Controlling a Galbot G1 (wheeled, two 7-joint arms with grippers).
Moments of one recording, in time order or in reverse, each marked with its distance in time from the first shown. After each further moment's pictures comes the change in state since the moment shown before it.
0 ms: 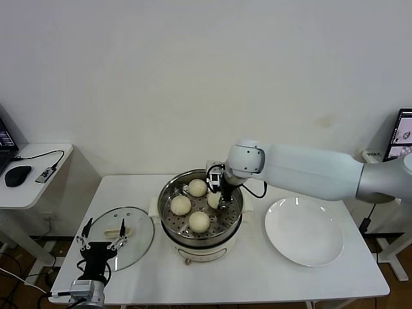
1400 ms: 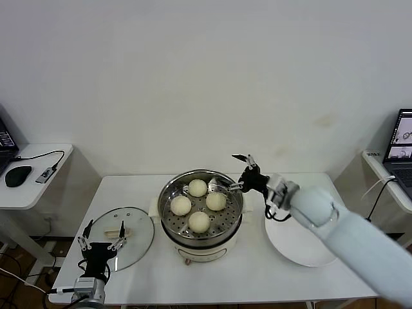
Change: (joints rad) left arm -0.040 0.016 0.010 0.089 0.028 -0.011 -0.010; right arm -1.115 -0.297 1.222 0.405 -0.237 0.572 0.474
